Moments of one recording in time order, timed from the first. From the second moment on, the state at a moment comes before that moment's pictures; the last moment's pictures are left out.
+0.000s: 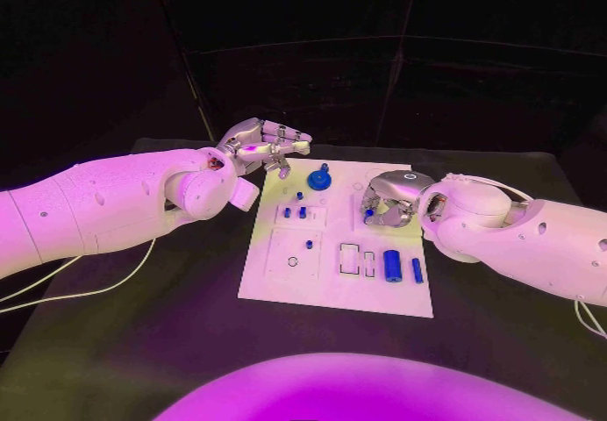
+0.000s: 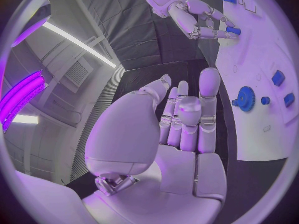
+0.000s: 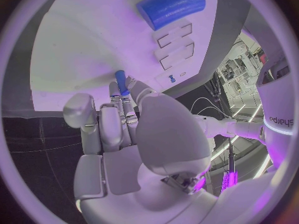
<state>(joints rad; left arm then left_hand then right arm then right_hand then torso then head) 1.23 -0.82 -0.10 1.41 -0.11 -0.13 0.31 1.38 -0.12 0.35 0.07 0.06 1.03 0.17 0.11 0.07 1.16 0.09 0.19 0.13 1.37 0.01 1.18 0.78 0.15 1.27 0.10 0.77 0.85 1.20 -0.71 -0.11 1.50 -1.64 -0.13 -0.20 1.44 -0.04 0.32 0.02 0.13 1.09 0.14 0.10 0.08 1.16 0.07 0.21 0.07 1.47 -0.01 1.32 1.16 0.11 1.33 0.09 1.24 1.00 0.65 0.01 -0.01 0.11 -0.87</state>
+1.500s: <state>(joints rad) 1.23 -0.82 -0.10 1.41 -0.11 -0.13 0.31 1.38 -0.12 0.35 0.07 0.06 1.03 0.17 0.11 0.07 1.16 0.09 0.19 0.13 1.37 0.01 1.18 0.78 0.15 1.27 0.10 0.77 0.85 1.20 -0.69 -0.07 1.71 -1.56 -0.29 -0.17 1.46 -0.06 0.43 -0.05 0.10 1.13 0.14 0.11 0.08 1.20 0.09 0.18 0.09 1.47 -0.02 1.33 1.16 0.11 1.36 0.08 1.28 1.06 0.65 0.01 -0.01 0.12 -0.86</state>
